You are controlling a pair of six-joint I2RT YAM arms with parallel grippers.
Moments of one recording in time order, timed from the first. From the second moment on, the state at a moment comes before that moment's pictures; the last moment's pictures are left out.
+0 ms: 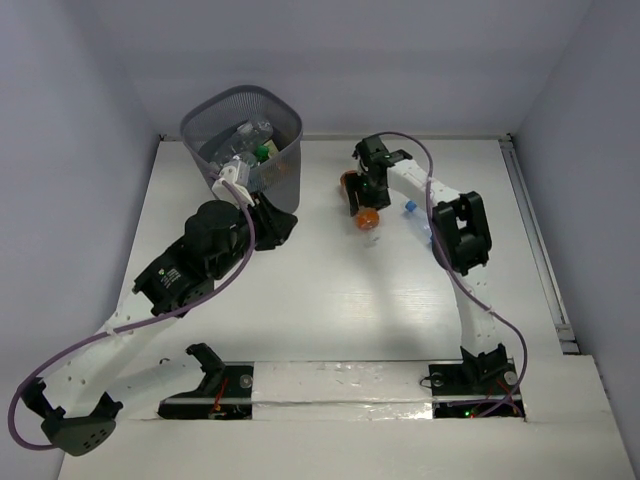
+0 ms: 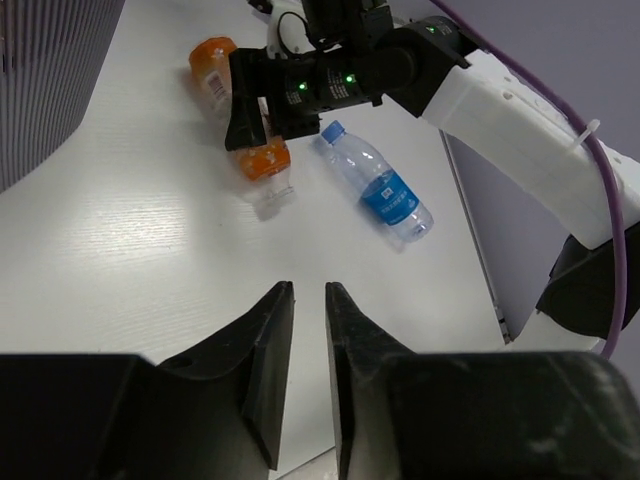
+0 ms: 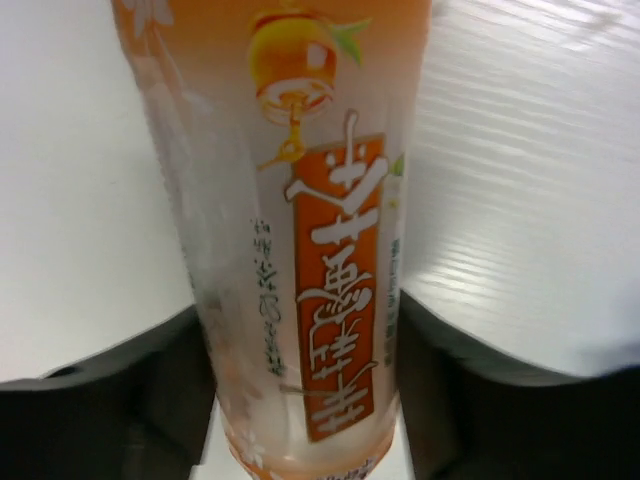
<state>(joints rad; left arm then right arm) -0.77 0.88 1.12 -0.53 -0.21 -0.72 0.41 2.32 1.98 -0.81 -0.06 0.20</state>
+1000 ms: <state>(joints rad) -0.77 0.83 1.47 -0.64 -0.47 -0.52 0.68 2.17 2.56 -0.35 -0.19 0.90</state>
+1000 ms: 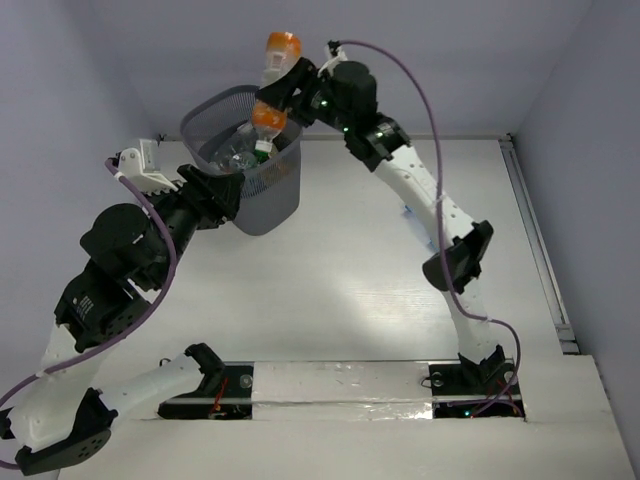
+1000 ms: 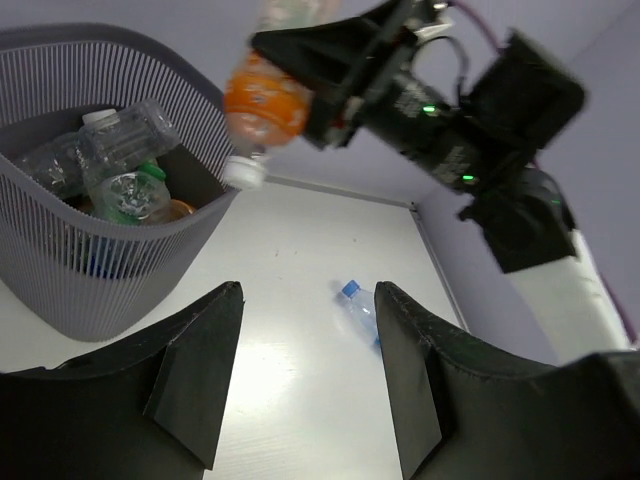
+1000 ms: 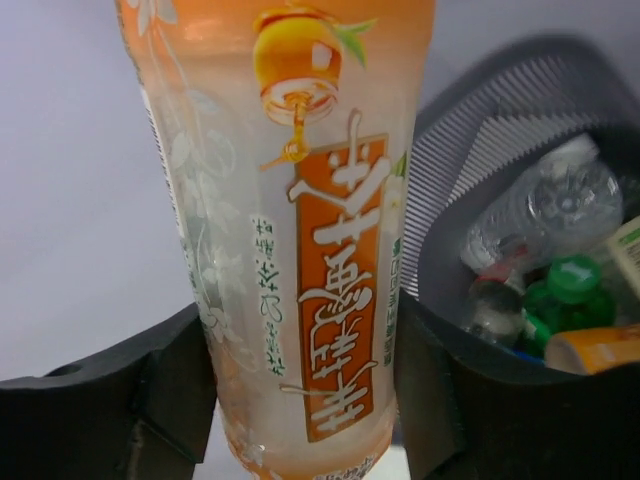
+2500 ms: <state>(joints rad) -0.77 0.71 1.30 -0.62 -0.37 -0.51 0.23 1.91 1.53 -0.90 0.33 0.28</state>
